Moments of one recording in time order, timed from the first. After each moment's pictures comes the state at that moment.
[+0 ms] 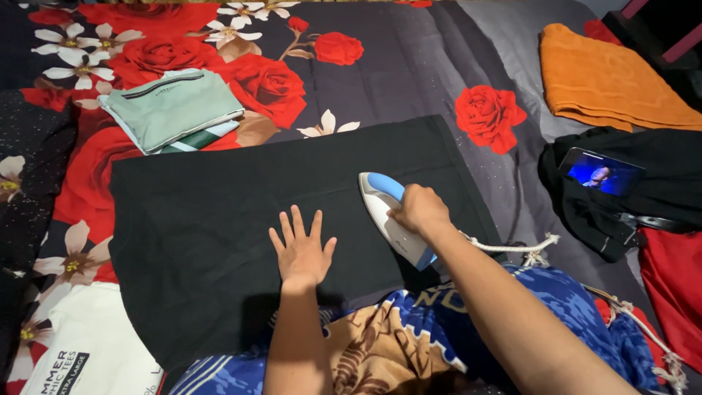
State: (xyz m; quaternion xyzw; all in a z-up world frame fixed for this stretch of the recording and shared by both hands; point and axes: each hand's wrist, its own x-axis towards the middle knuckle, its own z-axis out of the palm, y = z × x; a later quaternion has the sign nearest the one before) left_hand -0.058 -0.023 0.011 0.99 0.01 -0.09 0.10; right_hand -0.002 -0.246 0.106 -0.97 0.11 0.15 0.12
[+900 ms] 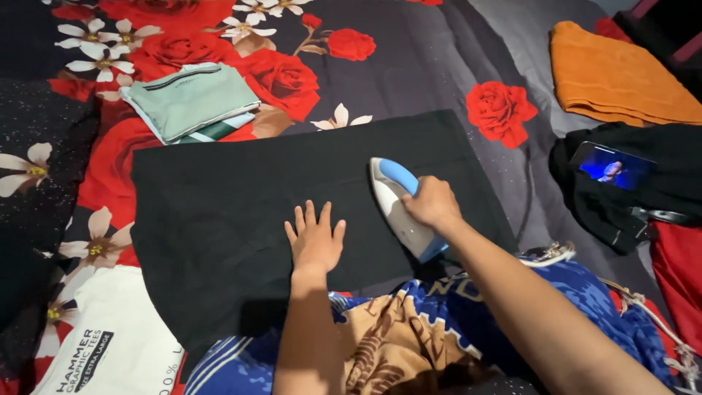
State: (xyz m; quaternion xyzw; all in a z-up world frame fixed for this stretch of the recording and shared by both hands) left_hand -0.060 -0.013 -0.005 0.97 0.03 -0.03 0.23; right_hand -0.014 -0.244 0.093 -0.97 0.11 0.05 0.21
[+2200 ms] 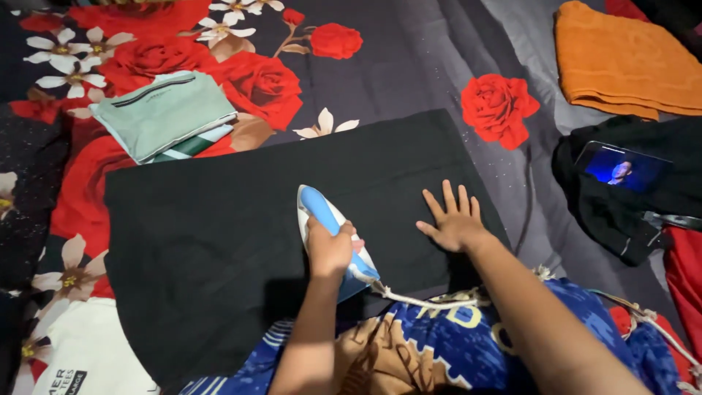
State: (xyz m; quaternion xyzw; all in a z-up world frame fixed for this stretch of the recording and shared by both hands) left_hand -0.035 -0.082 0.032 0.65 0.21 -0.02 0.73; right_hand 0.014 -0.357 -0.007 -0.98 -0.01 0.21 -0.02
